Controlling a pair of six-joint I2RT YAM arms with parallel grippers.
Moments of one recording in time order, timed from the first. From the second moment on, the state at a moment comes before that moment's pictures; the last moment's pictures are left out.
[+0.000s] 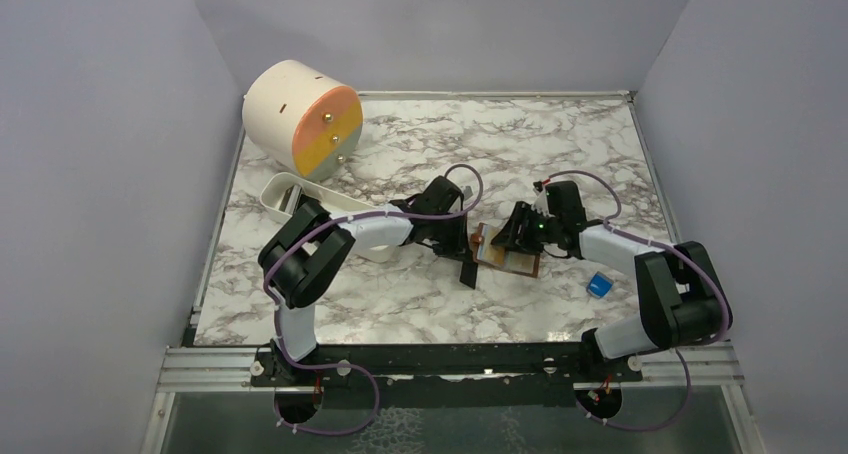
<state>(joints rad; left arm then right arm) -0.79 1.87 1.11 -0.16 0.39 -0.70 0.25 1.46 0.60 -0.03 -0.44 0.58</state>
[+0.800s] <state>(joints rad) -0.81 1.77 1.01 -0.20 0.36 -0.71 0.28 1.43 0.61 -0.10 -0.45 0.50</state>
